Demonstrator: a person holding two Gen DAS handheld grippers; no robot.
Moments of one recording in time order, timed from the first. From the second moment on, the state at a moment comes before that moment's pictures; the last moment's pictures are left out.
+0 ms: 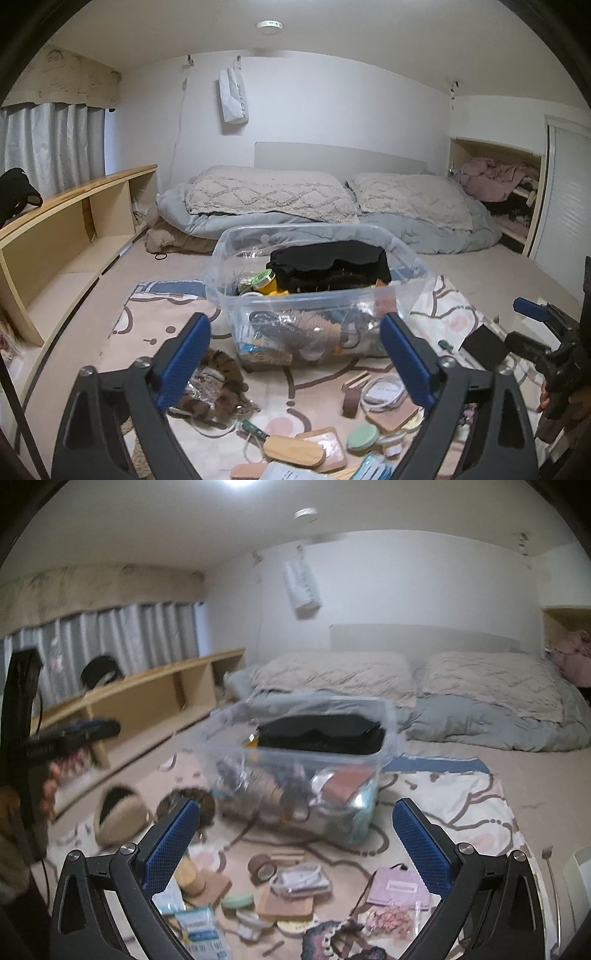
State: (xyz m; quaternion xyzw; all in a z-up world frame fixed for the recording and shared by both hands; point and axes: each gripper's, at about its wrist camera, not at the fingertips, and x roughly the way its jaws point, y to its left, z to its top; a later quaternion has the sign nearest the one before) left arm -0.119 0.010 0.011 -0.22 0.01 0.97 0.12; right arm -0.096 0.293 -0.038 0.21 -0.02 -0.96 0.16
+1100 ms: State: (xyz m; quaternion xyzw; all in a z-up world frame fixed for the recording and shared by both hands) left arm -0.128 -0.030 -0.019 -0.27 0.01 0.96 0.11; right arm -0.083 0.171 -0.205 0.43 0.20 -0.84 0.27
